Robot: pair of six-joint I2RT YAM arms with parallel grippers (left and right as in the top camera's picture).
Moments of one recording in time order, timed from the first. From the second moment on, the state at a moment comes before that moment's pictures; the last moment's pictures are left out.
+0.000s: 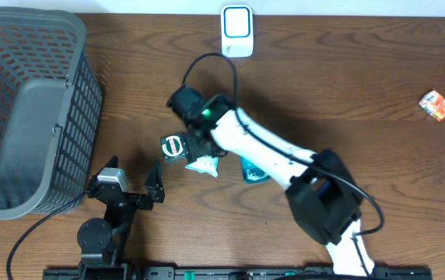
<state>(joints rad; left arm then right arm) -0.01 0.01 0.02 -0.10 0.18 -0.22 0.84 2.16 1.76 -1.00 0.05 0.50</state>
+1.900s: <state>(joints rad) -0.01 0.01 0.02 -0.10 0.18 -0.22 0.44 2.30 2.02 -1.70 -0.95 -0.58</state>
